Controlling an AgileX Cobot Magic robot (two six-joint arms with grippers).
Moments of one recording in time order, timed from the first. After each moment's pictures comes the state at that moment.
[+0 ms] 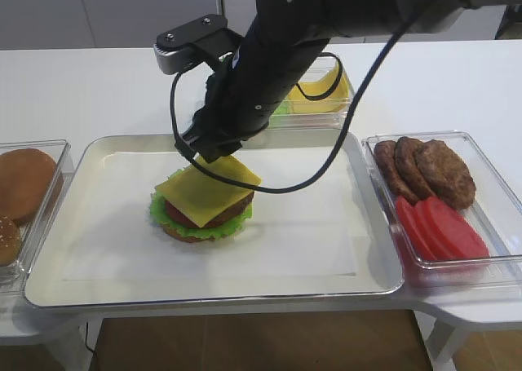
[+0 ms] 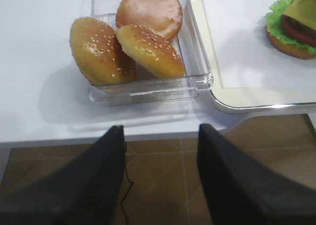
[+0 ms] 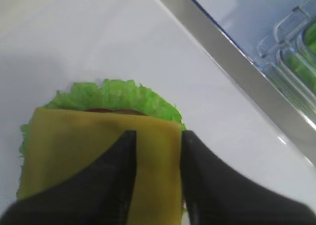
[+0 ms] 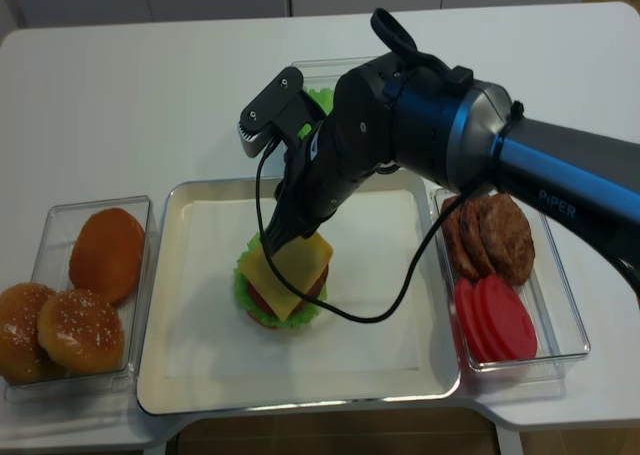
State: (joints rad) left arm 0.00 -0.02 -0.49 0.01 1.19 -0.09; right arm 0.66 1.91 -1.50 0.23 0.68 -0.34
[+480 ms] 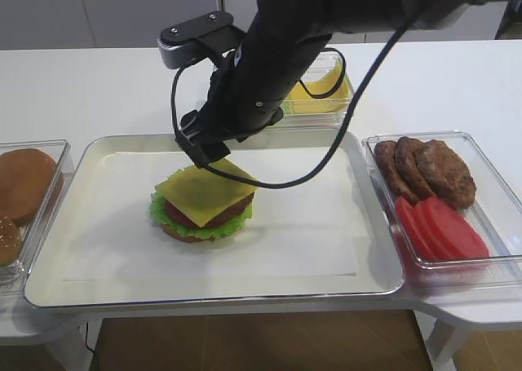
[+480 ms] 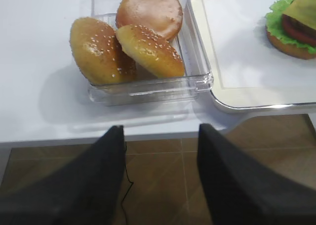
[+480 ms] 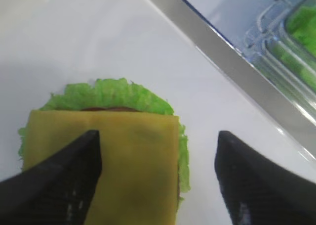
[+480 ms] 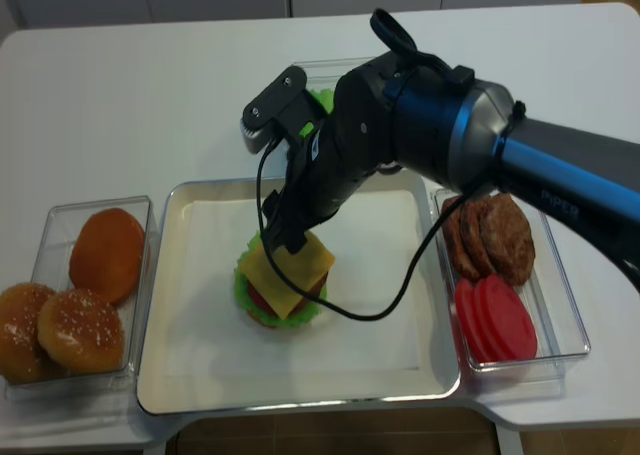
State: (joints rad) left arm 0.00 -0.02 -0.49 0.01 1.19 -0.09; right arm 0.66 1.90 -1.50 0.20 0.70 -0.26
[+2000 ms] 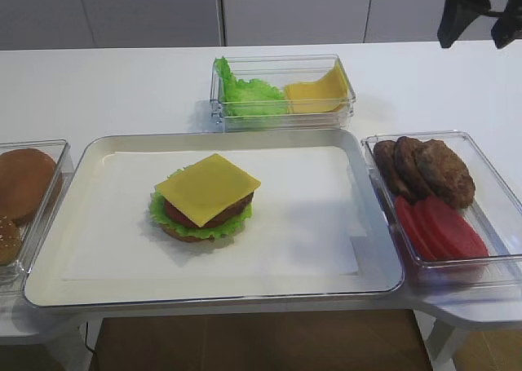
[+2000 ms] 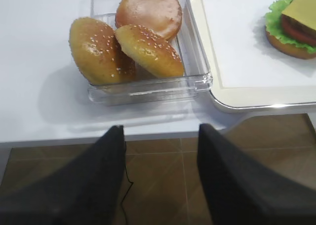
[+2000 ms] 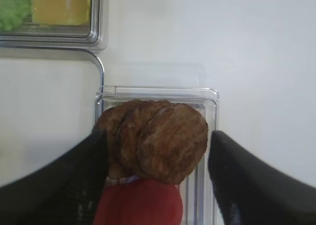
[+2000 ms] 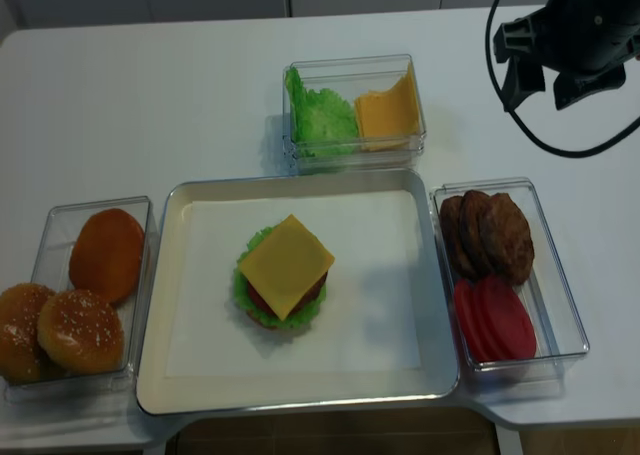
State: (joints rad) left arm 0.00 -0.02 -0.49 0.01 1.19 -0.09; right arm 0.12 1.61 -1.60 0.11 1.24 0.04
